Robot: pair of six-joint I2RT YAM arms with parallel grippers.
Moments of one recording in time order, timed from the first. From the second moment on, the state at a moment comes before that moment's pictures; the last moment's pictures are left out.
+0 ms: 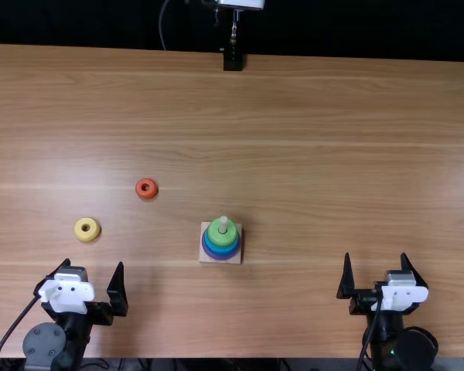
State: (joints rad) left arm -0.06 0.01 0.12 -0.39 0.06 -0.14; right arm -0.03 0.01 0.05 -0.13 -0.01 -0.13
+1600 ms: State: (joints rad) left arm 0.01 0.74 0.92 -0.55 0.02 0.18; right arm -0.03 0.01 0.05 -0.13 -0.01 -0.13
